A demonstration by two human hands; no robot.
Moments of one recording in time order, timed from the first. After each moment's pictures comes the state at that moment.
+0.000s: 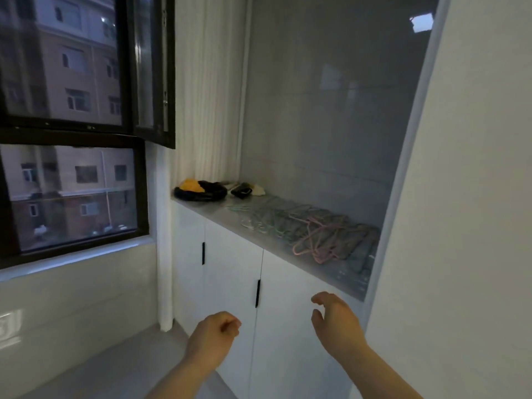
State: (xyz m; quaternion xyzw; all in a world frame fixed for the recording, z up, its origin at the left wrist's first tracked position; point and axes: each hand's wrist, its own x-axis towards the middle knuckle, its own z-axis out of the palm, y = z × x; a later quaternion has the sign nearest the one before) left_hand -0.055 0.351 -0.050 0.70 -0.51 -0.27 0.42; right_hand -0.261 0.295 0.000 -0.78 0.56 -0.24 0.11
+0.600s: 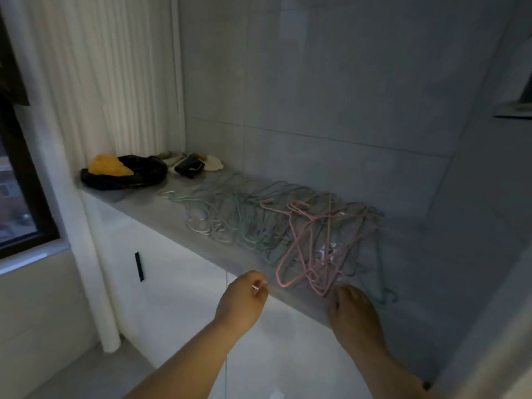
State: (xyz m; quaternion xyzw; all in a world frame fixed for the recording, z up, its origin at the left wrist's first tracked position) left_hand -0.066 0.049 -0.046 0.66 -0.60 -0.26 0.37; right_hand -0.257 0.043 -0.062 -0.71 0.68 -0.18 -0.07
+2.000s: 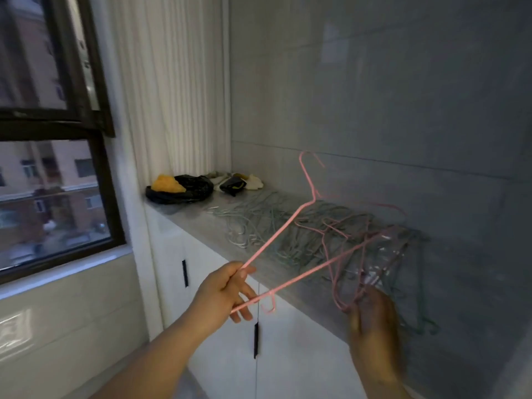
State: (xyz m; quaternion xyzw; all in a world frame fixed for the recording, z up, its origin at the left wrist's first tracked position) left_hand -0.022 0.116 0.017 0.58 -0.54 -0.33 0.51; right_hand -0.236 0.062 -0.045 -0.60 0.62 -0.50 0.04
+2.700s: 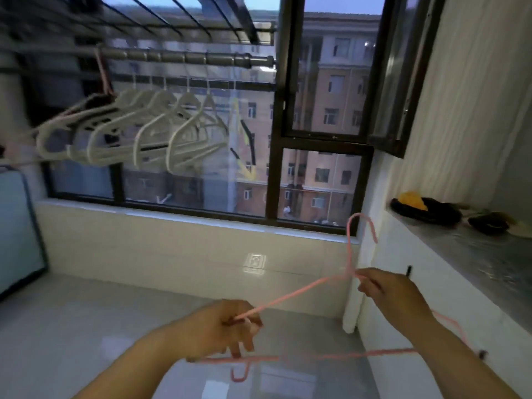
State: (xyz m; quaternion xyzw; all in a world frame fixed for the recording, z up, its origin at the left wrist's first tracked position) left_hand -0.008 0.590 0.030 0.80 -0.35 -0.23 0.42; right_hand -0.089 0.318 0.049 -0.95 0.14 -0.19 0.21
